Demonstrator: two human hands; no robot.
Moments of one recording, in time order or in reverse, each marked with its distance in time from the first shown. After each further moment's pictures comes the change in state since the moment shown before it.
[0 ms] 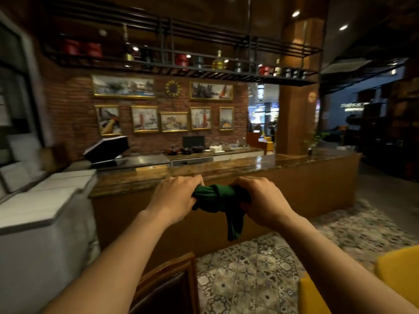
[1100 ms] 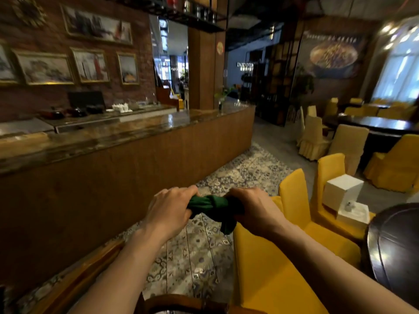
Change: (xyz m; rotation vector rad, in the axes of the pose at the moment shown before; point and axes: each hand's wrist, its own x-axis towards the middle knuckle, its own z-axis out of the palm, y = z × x) left_hand 0.017 0.038 0.219 -0.396 -0.234 0.299; right_hand -0.106 0.090 0.105 -0.119 -0.134 0.426
